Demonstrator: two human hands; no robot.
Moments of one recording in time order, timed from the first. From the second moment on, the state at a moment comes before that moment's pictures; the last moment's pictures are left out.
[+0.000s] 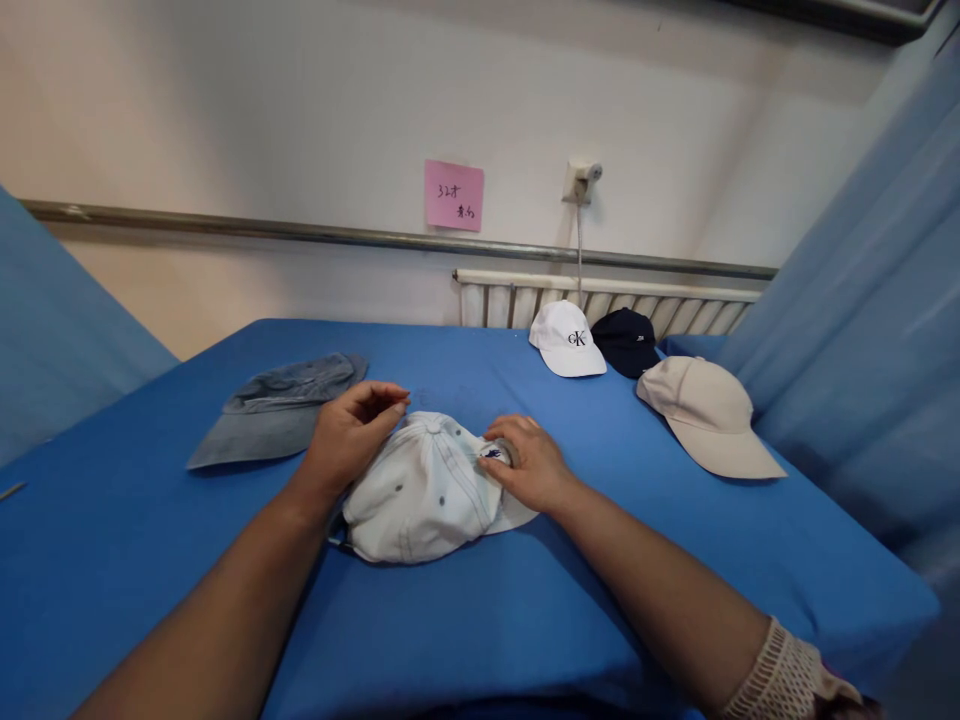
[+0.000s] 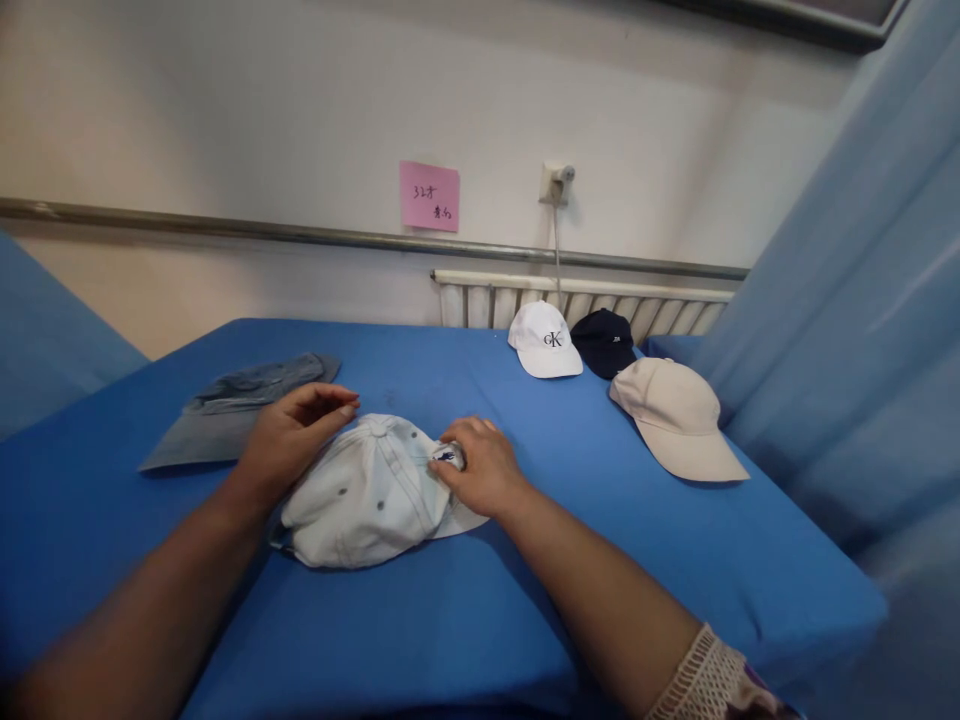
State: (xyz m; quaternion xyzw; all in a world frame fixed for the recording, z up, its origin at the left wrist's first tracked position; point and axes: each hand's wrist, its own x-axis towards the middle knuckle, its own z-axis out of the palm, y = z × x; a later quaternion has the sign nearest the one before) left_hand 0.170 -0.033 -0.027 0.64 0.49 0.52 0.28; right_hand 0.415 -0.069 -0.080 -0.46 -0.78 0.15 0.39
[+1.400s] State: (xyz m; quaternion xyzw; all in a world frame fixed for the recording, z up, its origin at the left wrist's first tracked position) left_hand 0.189 -0.051 -0.029 0.75 0.52 0.37 0.14; right_hand 0.415 -0.066 -0.087 -0.49 -0.52 0.25 0.65
